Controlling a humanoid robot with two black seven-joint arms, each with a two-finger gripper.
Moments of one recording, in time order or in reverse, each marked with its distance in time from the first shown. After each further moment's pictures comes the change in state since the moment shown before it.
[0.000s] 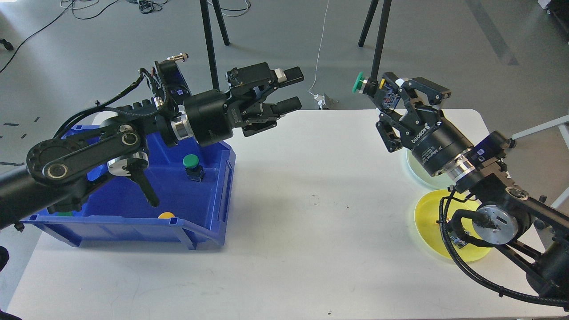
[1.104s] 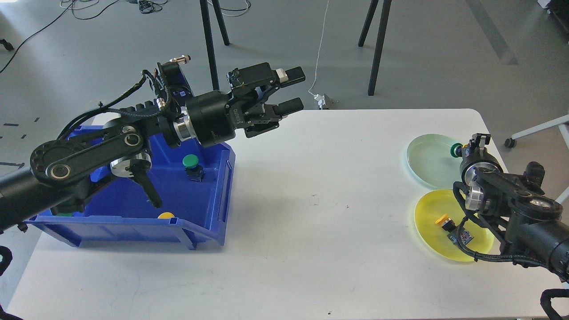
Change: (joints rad) left arm 0.001 -0.010 0.001 0.002 -0.008 0.001 0.000; right arm 0.250 0.280 -0.202 -0.896 0.012 -0.393 -0.373
